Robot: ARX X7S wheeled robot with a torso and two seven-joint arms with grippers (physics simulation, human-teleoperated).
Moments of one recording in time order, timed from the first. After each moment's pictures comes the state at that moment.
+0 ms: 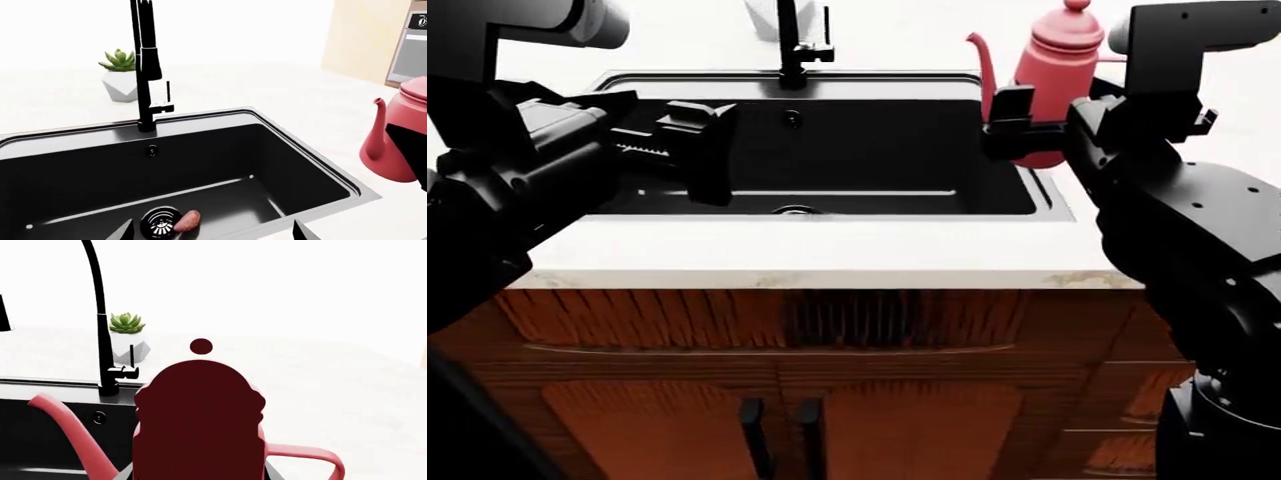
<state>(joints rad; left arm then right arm) -1.19 -0.64 0.14 0.31 -1.71 -1.25 -0.79 1.04 0.34 -0.11 -0.21 0.58 1.12 0.29</state>
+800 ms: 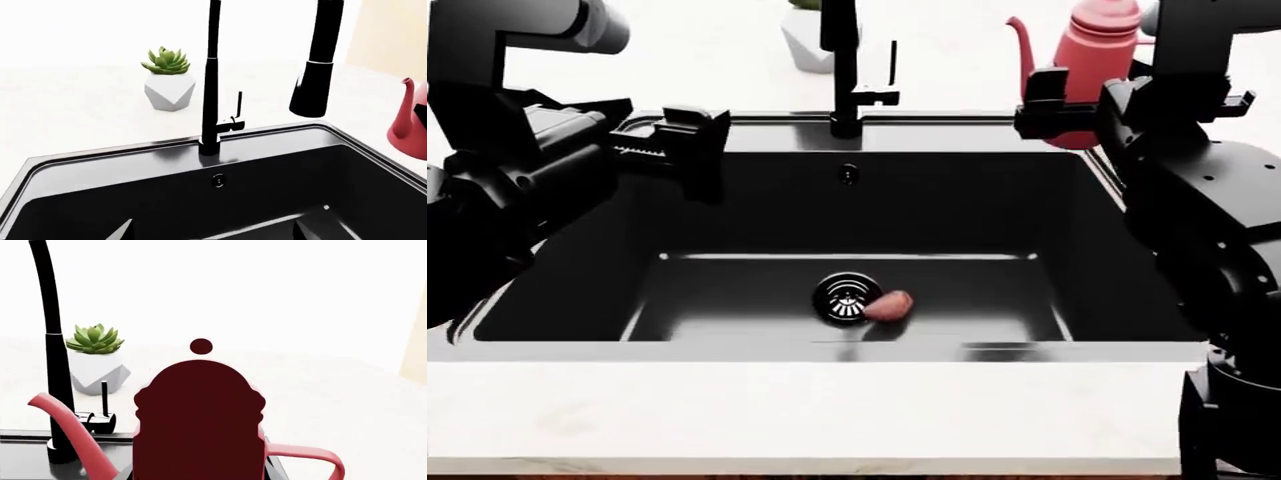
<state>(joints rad) -1.17 -0.65 0.17 0.28 -1.66 -1.23 -0.75 1.09 0.40 -0.17 -0.03 0.49 0.96 0.24</state>
